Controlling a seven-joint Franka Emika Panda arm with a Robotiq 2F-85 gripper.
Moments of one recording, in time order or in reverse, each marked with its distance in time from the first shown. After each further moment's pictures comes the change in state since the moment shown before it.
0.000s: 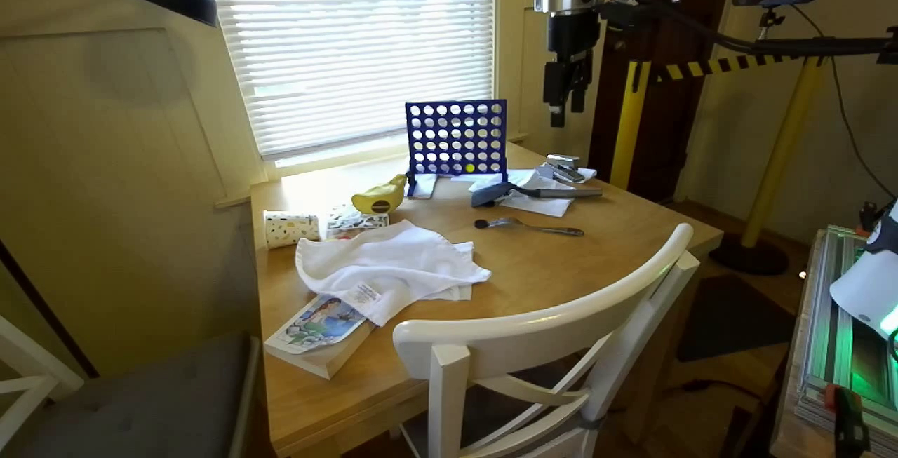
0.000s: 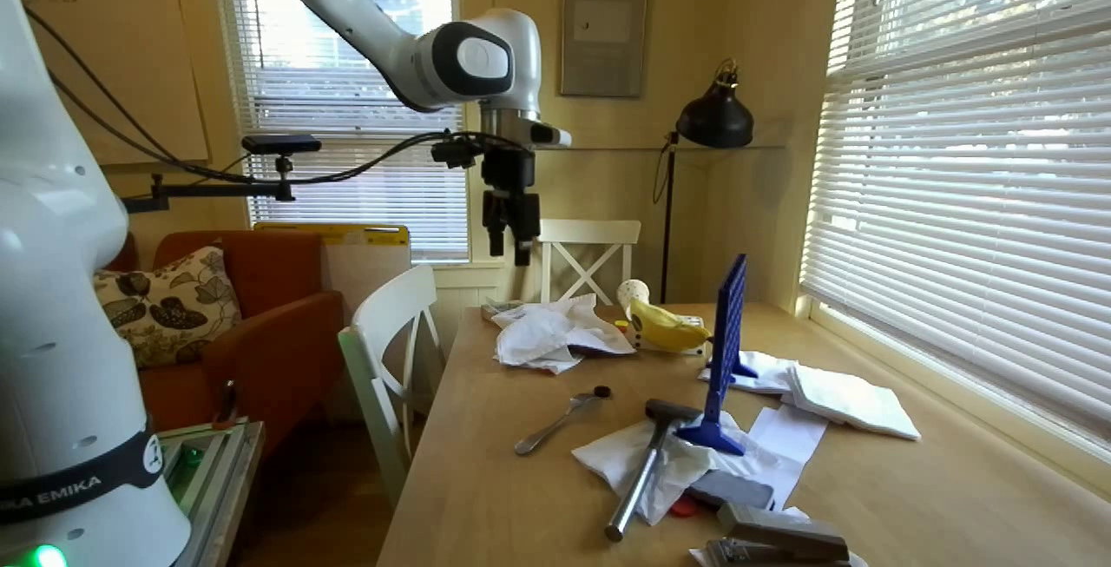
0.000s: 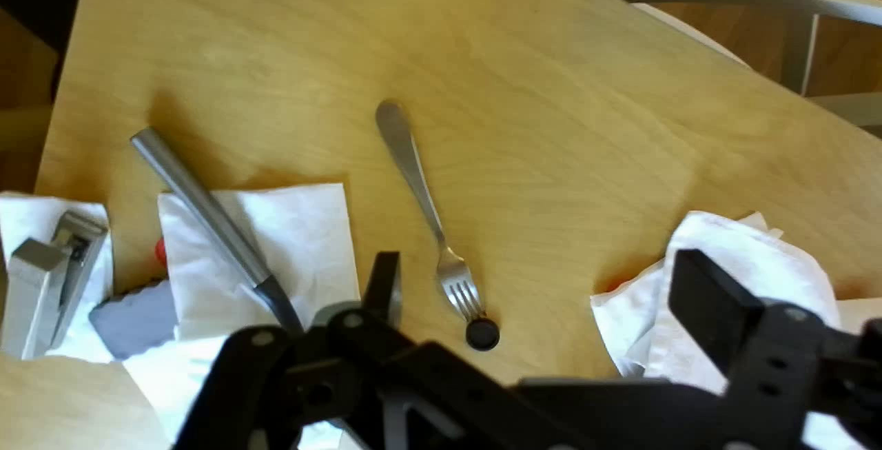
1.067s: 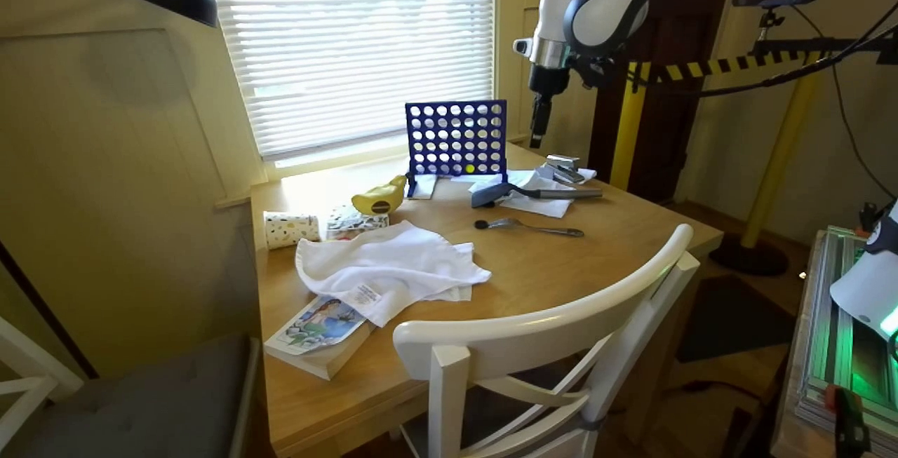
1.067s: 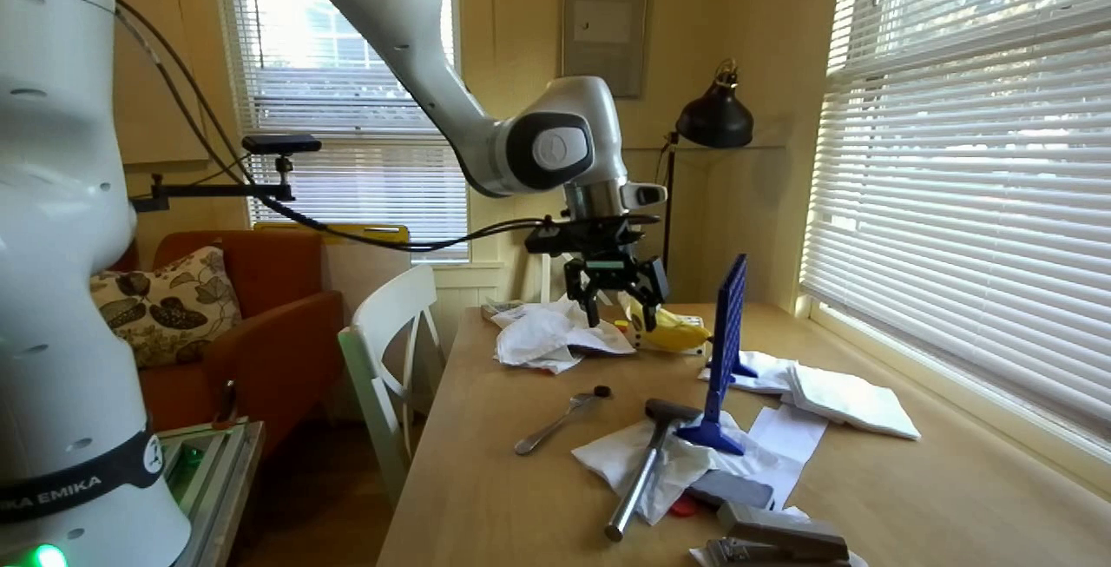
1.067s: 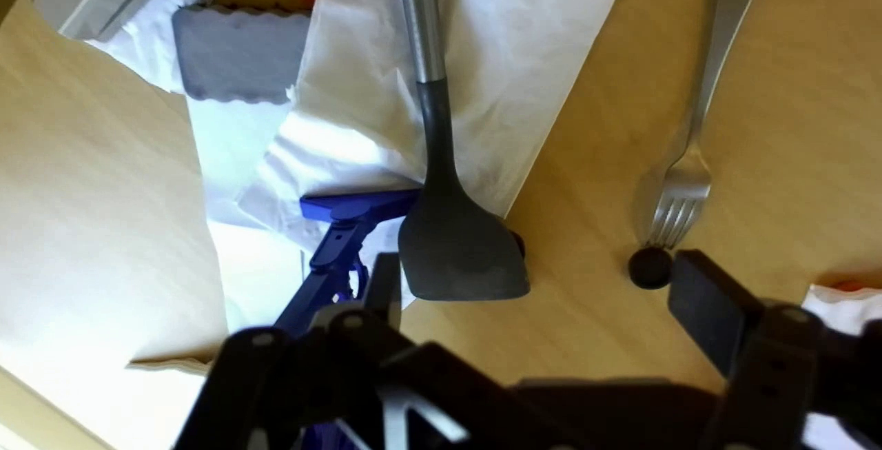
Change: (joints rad) arm -0.065 0.310 -0.175 0.069 -0.132 0.488 -0.551
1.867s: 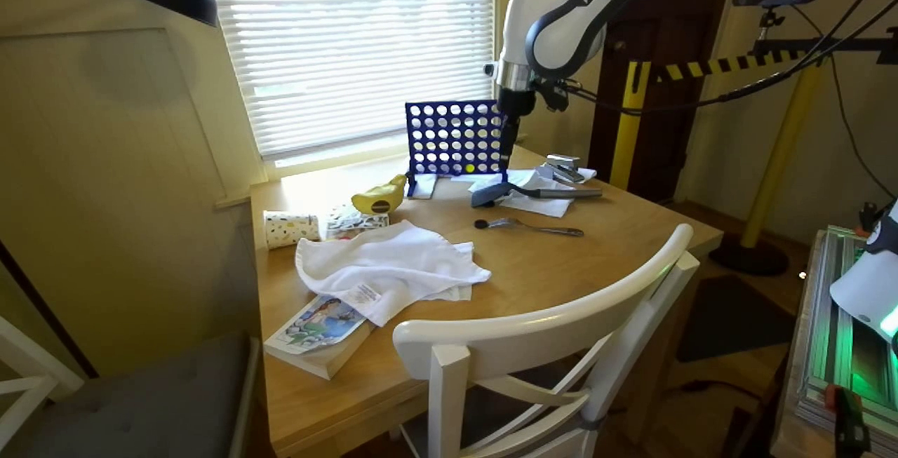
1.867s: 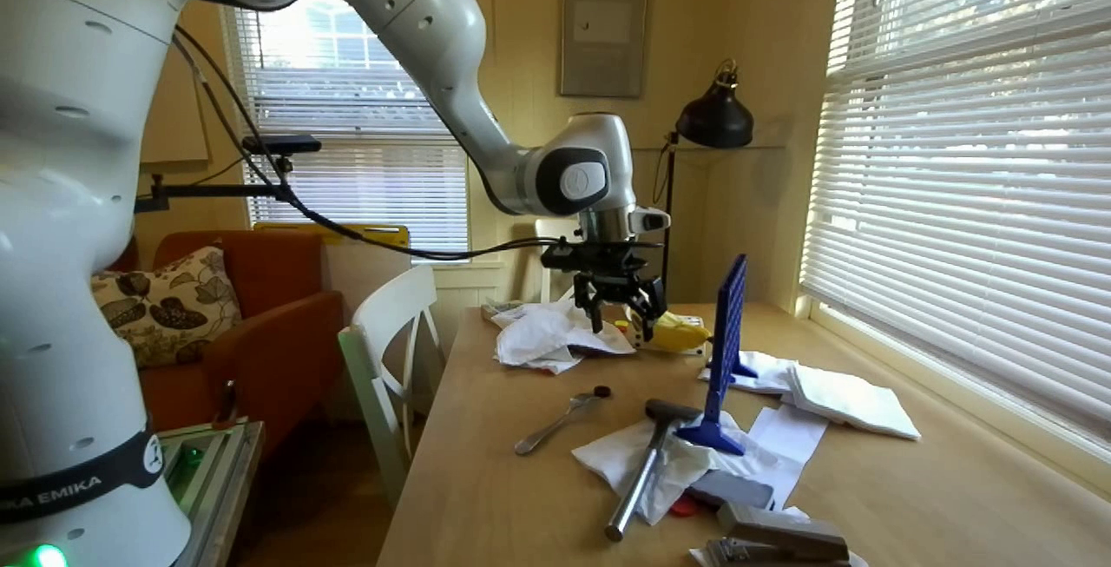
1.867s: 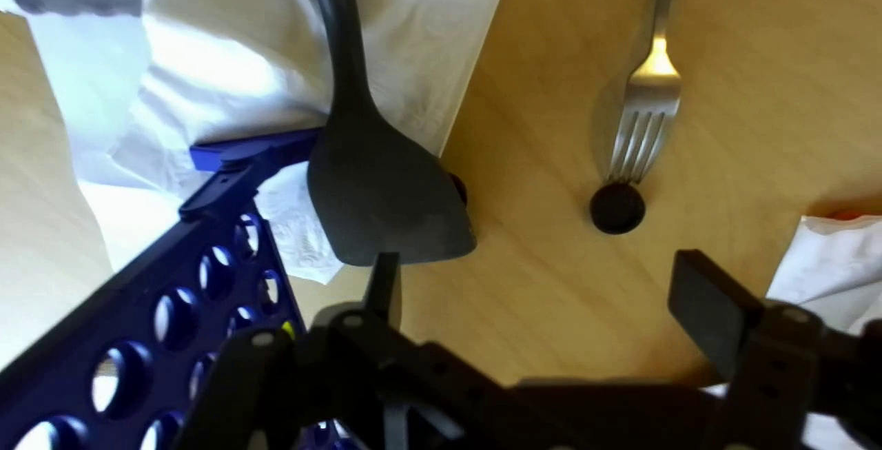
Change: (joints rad) arm 0.021 0.189 0.060 0.175 0.035 -0.018 0.070
